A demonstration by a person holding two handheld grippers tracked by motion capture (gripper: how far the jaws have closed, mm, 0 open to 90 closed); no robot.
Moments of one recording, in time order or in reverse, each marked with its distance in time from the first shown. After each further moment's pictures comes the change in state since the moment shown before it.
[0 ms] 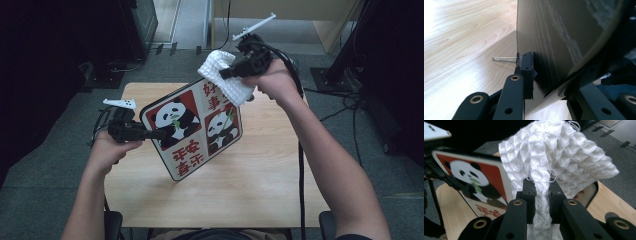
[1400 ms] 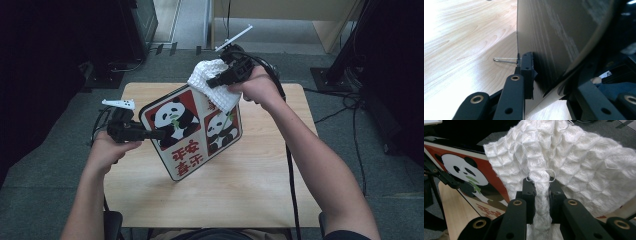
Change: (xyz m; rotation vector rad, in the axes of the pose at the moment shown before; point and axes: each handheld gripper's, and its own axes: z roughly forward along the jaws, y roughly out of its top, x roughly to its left) left arm 0.002 -0.002 -0.002 -0.002 -0.003 0.022; right arm 0.001 -0.008 0.049 0.065 0.051 -0.011
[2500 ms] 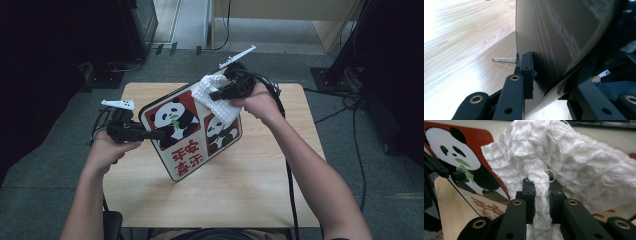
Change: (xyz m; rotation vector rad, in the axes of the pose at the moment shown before) left arm 0.001 -0.001 0.000 0.001 -0.011 0.006; right arm -0.001 -0.040 0.020 -0.025 0.010 0.015
